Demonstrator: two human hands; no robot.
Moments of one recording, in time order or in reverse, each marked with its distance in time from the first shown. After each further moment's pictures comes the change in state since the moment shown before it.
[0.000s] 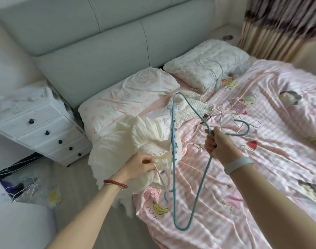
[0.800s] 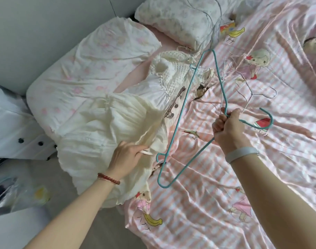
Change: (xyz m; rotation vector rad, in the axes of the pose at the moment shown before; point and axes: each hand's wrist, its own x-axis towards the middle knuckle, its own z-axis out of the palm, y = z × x) left_hand 0.177 -0.077 0.036 0.604 0.174 0.329; right_hand 0.172 -0.008 -0.035 0.385 0.309 -0.135
